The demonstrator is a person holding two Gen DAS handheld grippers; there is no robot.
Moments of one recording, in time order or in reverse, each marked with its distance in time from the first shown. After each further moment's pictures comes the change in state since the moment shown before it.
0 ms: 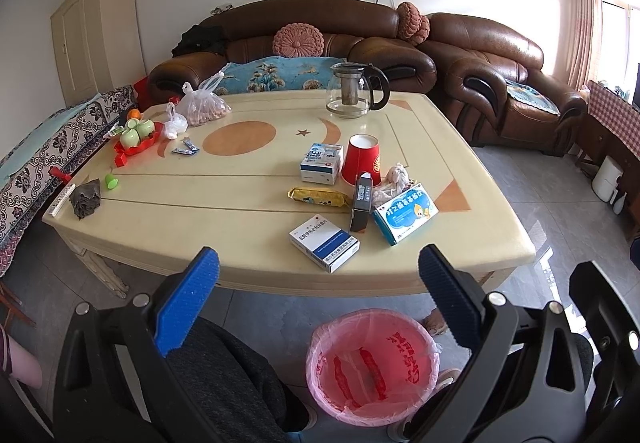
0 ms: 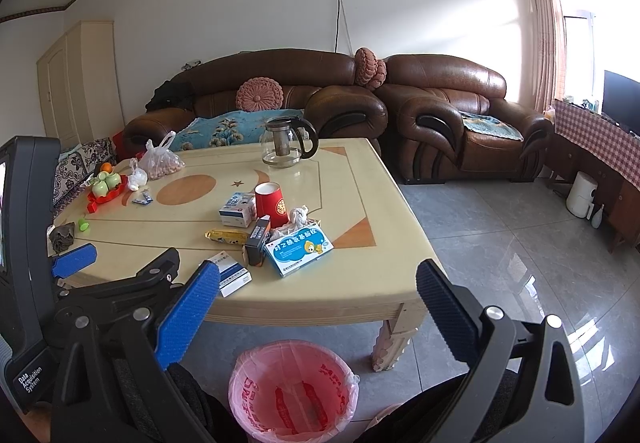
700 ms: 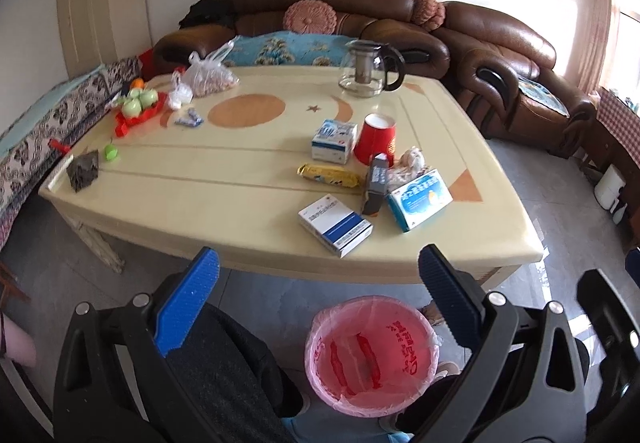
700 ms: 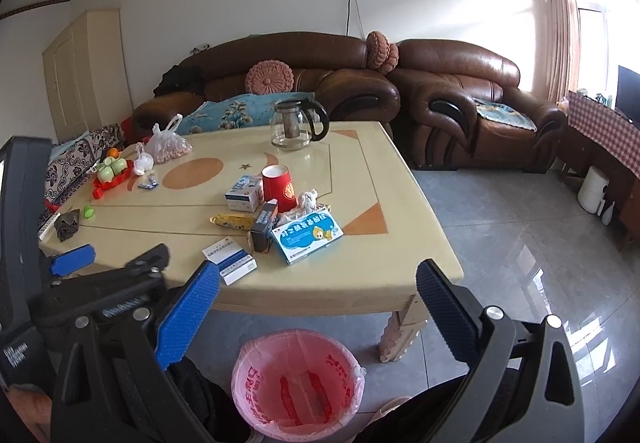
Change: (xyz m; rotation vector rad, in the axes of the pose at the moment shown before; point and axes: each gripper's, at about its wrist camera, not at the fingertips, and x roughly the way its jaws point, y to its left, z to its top) left arm 0.027 0.021 -0.003 -0.069 0.089 0.010; right arm 0.031 0.001 0.000 -0.012 0.068 0.045
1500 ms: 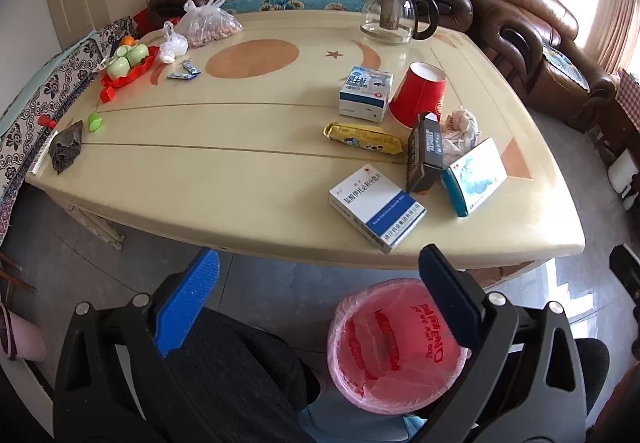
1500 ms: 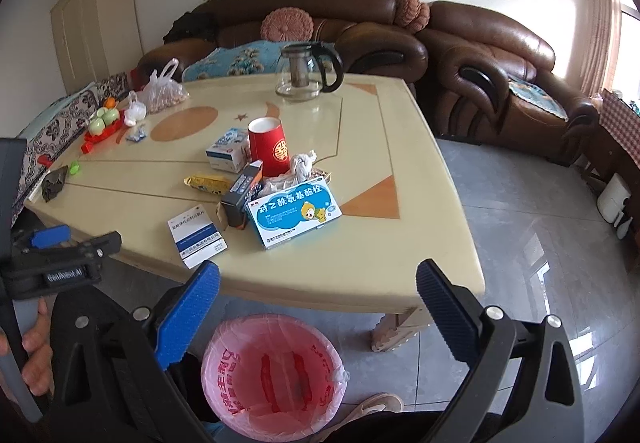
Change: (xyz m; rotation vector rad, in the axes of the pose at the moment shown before) left arm 0.094 0.029 0.017 0.004 0.193 0.016; right arm 0.109 -0.023 0.014 -0.094 0.190 0.057
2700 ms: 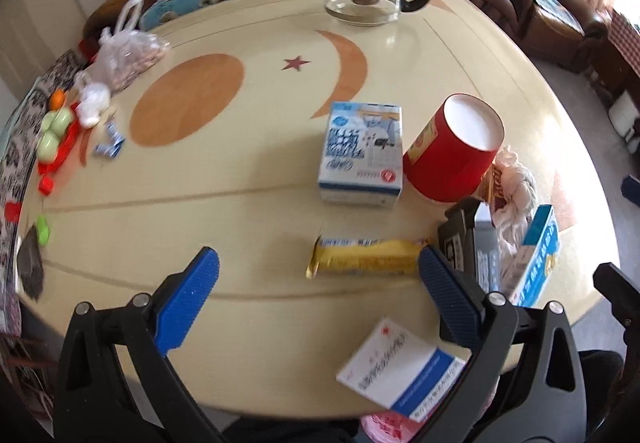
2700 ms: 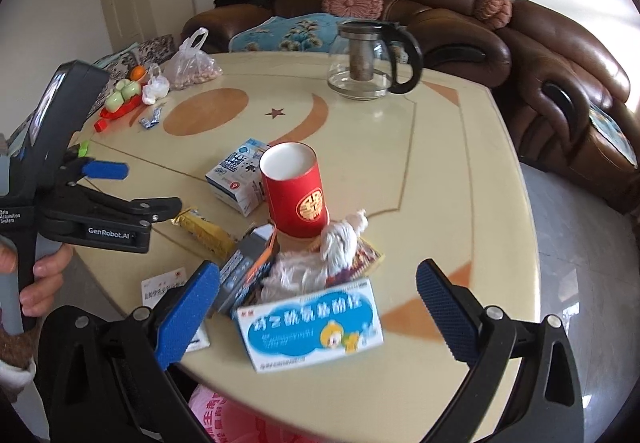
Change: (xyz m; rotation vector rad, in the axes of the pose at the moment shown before) left arm 0.136 -0.034 0.147 0.230 0.142 -0.025; right arm 0.156 0.013 0.111 -0.168 0.098 0.190
